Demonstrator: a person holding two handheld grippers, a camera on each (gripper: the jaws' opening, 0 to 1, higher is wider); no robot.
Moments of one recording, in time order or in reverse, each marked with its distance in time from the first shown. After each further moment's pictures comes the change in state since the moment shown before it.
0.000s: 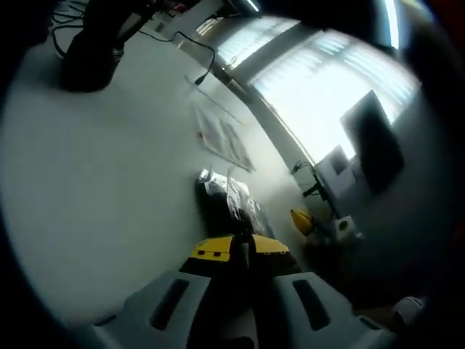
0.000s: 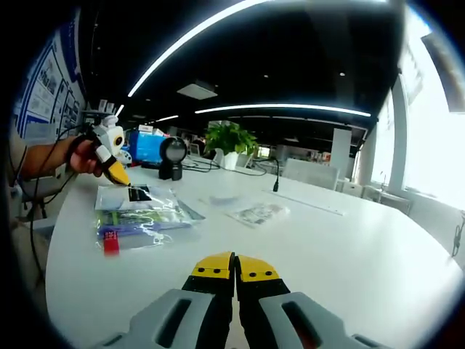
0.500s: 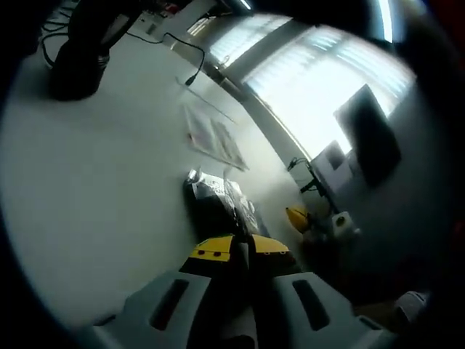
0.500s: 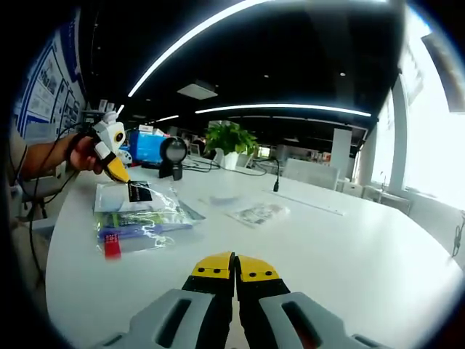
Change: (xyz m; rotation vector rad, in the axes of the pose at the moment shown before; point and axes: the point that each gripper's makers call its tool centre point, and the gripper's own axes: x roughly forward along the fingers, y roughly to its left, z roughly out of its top) left arm 0.002 -0.007 -0.001 0.044 0.015 -0.002; right arm 0.000 0.000 0.000 0.000 -0.001 0.002
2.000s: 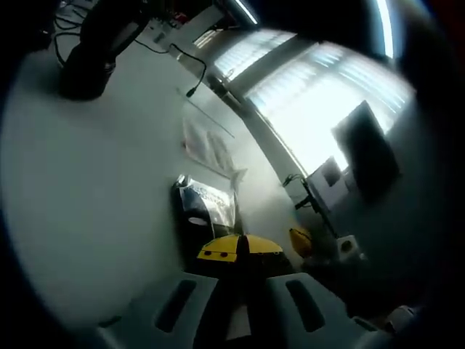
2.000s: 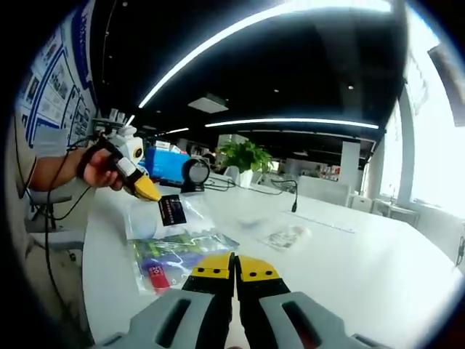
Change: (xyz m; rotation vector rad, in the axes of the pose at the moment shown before) left arm -0.006 -0.020 0.006 -0.057 -0.098 -0.015; right arm -0.016 0.056 0.042 -0.014 -0.089 0.059
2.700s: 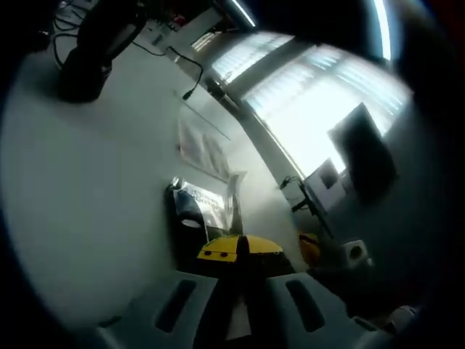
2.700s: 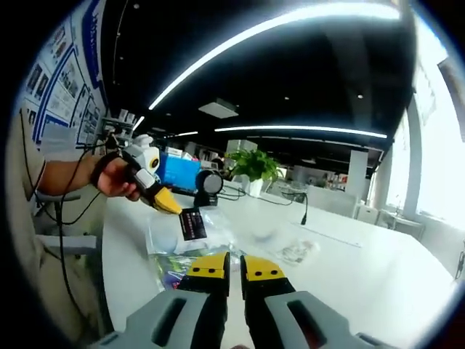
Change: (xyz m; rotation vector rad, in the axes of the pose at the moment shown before) left arm 0.000 -0.007 0.003 0.003 -0.016 -0.014; right arm -0.006 0.028 0.026 -0.043 -0.030 0.050
